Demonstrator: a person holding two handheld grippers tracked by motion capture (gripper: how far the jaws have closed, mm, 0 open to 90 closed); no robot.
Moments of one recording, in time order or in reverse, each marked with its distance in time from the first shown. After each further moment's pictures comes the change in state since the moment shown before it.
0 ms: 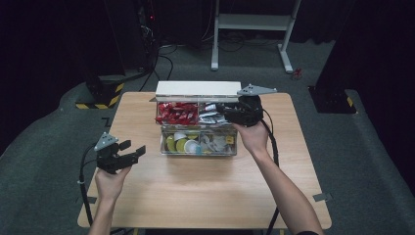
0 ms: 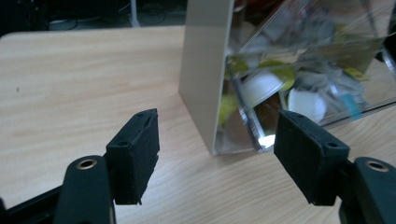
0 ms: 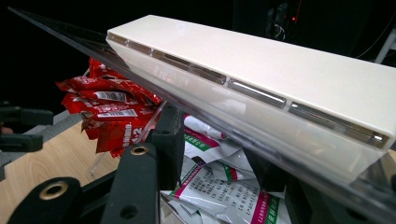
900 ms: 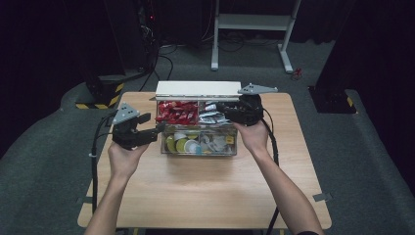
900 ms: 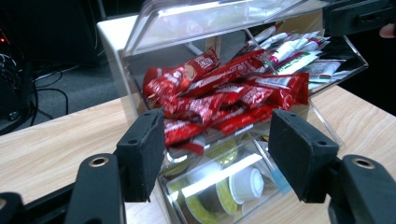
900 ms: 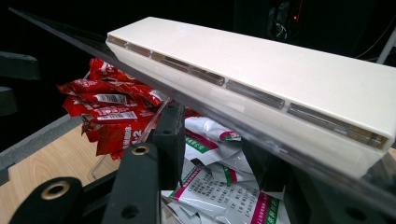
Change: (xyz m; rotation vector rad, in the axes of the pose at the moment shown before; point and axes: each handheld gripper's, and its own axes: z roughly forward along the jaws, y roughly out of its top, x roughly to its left) left arm -0.067 0.096 0.006 -0.052 -0.050 0.162; right arm -0.002 0.001 0.000 0.000 0.009 0.012
